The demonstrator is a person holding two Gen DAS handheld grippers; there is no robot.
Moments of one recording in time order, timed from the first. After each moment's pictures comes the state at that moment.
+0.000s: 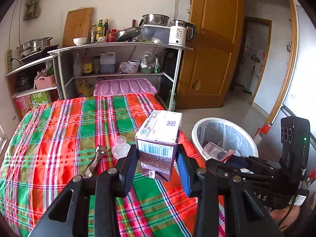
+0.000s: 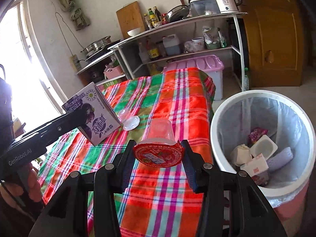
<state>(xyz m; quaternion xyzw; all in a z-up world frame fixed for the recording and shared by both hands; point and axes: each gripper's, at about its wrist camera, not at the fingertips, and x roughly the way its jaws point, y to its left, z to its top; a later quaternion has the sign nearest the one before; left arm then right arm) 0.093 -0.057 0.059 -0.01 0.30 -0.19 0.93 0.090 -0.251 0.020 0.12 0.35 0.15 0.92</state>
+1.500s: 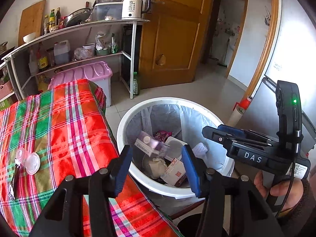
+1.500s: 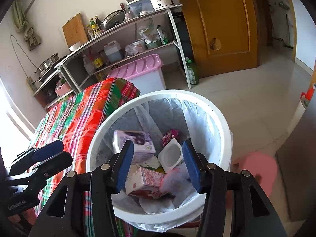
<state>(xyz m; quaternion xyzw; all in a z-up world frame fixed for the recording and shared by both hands) 0.119 -0.223 0.026 0.04 0.36 -0.29 0.89 0.105 -0.421 0.003 0.15 0.38 0.00 0.91</state>
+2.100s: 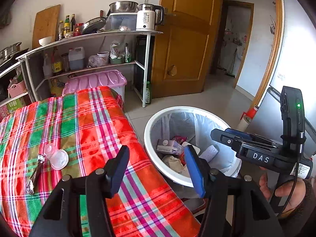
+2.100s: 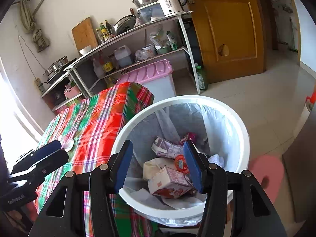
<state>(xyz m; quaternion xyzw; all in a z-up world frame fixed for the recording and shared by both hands) 0.109 -0.169 0.042 0.03 0.33 -0.25 0.91 0.098 -0.385 0.020 0.15 0.35 0.02 0.92</state>
